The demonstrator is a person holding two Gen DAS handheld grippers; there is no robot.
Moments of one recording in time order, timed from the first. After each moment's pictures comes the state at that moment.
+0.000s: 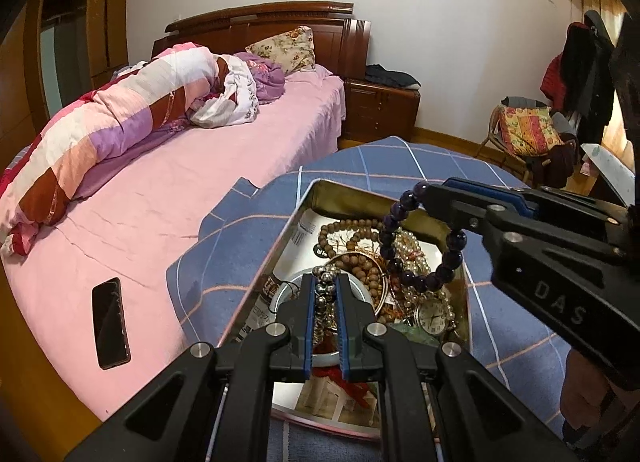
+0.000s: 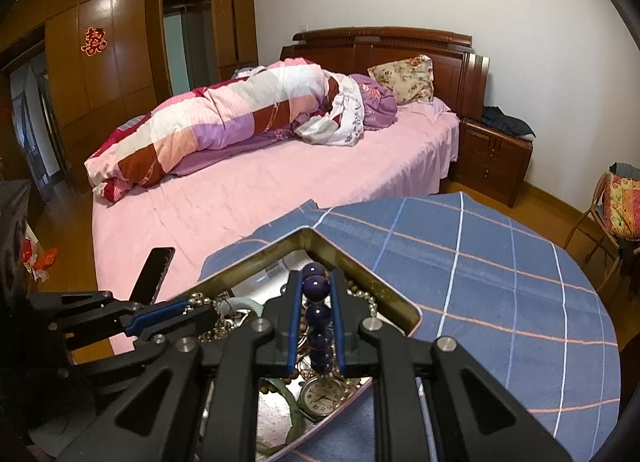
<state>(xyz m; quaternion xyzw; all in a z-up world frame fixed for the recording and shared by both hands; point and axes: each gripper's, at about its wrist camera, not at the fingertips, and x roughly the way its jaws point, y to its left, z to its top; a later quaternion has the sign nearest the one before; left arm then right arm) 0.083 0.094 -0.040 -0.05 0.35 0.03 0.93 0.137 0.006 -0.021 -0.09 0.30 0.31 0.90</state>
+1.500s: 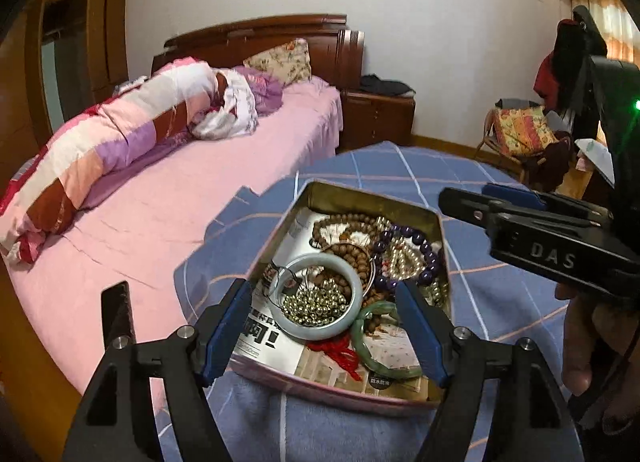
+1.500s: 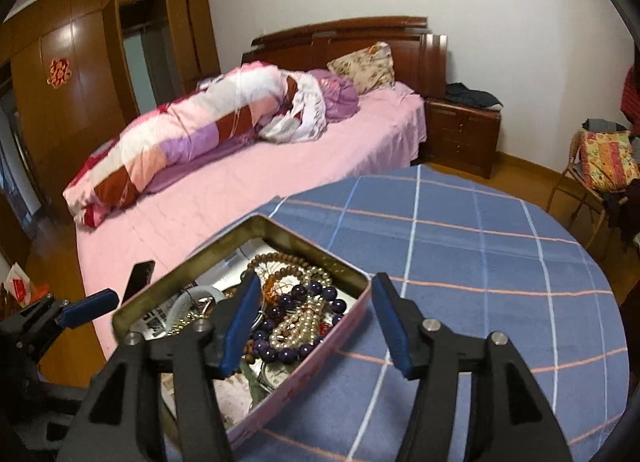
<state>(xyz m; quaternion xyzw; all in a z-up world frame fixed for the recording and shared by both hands) 0.050 0.083 -0.028 -0.03 0.32 0.03 0.94 0.134 -0.040 -0.021 -0.03 0.31 0.26 0.91</state>
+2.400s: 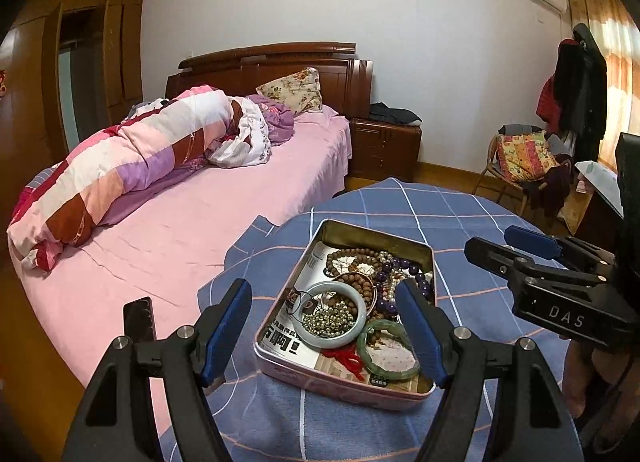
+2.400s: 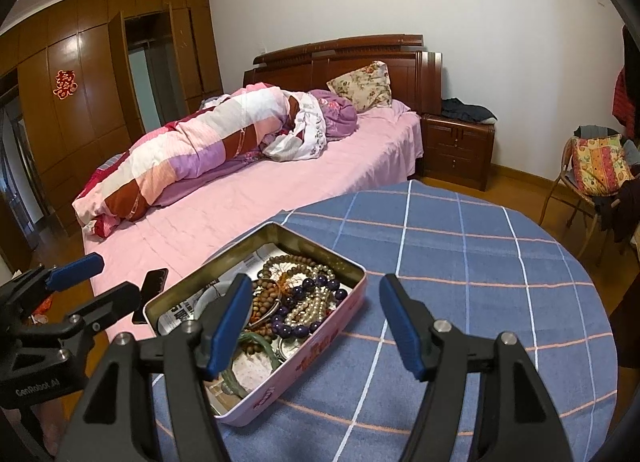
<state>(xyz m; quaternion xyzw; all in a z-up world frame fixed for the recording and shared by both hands) 0.022 0.086 0.006 -0.04 0.28 0.05 0.96 0.101 -0.047 -0.007 -0.02 0.28 0.26 0.92</state>
